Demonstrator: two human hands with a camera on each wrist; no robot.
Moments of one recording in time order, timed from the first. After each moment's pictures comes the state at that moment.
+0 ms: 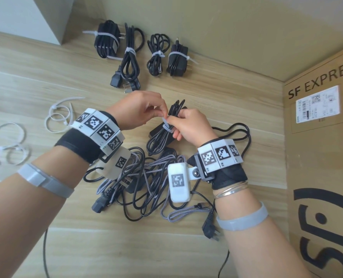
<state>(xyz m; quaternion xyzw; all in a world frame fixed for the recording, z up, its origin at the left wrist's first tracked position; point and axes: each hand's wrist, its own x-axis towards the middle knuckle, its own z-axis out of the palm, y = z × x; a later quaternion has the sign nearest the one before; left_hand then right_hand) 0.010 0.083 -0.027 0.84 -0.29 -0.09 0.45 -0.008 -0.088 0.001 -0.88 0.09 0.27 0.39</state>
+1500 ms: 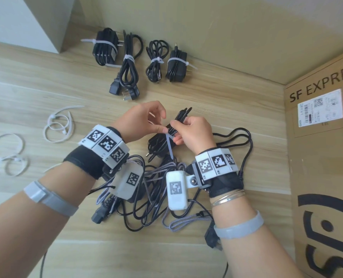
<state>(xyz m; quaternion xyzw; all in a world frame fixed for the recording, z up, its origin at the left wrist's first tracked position) 0.003 0.067 -0.034 0.81 -0.07 -0.22 0.54 -0.007 -0.092 -0.018 -0.86 0.17 0.20 0.44</state>
